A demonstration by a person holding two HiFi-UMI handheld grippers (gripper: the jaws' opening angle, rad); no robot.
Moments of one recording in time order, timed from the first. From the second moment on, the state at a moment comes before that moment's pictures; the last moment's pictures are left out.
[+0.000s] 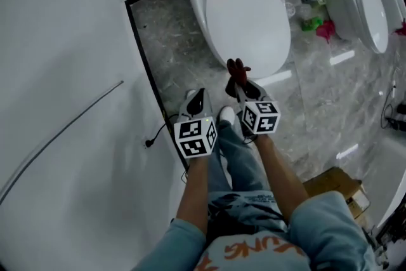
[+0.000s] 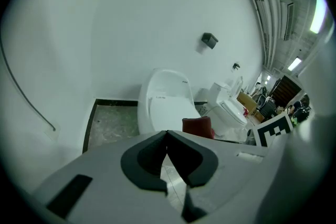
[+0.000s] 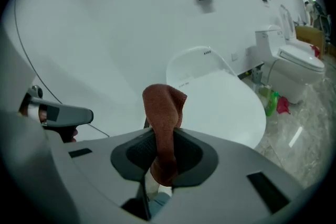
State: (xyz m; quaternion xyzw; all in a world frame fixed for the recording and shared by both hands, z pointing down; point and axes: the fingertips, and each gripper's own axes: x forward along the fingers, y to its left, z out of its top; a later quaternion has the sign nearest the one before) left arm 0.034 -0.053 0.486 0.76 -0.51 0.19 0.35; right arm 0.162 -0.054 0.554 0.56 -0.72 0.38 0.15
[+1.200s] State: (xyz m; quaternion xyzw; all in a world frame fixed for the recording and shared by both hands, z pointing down) left arm 0.114 -0.139 0.054 0.87 -0.49 -0.01 0.07; right arm 0.245 -0.126 0.051 0.61 -0.79 0.02 -0.04
